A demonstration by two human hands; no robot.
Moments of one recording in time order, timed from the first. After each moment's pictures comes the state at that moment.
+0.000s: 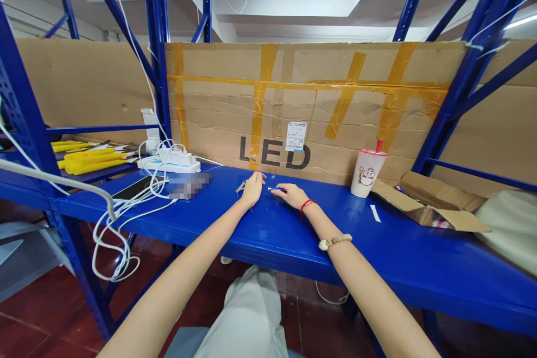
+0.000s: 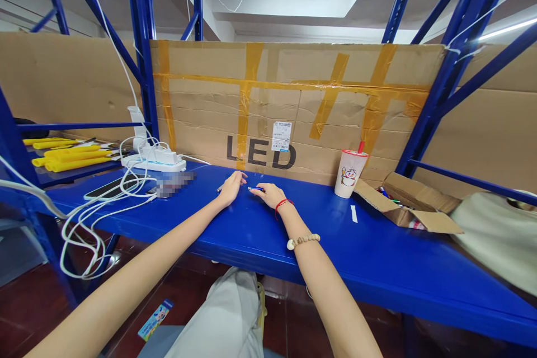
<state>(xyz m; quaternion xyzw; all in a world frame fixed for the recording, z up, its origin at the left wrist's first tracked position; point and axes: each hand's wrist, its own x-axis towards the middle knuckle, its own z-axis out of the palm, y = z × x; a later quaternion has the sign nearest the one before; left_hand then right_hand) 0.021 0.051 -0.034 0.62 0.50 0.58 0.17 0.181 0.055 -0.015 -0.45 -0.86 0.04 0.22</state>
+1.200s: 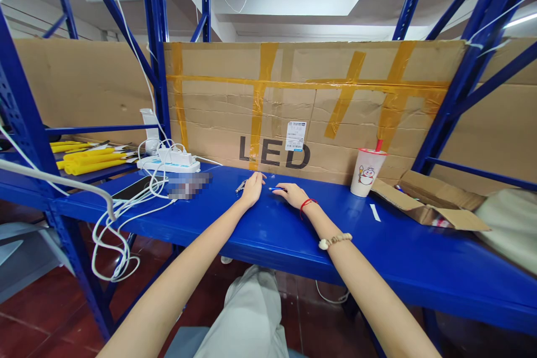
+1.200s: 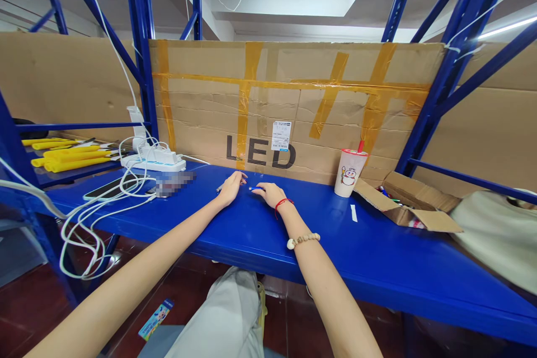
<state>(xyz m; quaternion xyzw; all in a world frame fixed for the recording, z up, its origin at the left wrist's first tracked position) 0.021 0.049 -0.032 0.62 0.51 0.57 0.18 0.183 0.058 -0.016 -0.45 -0.87 0.03 0.22</state>
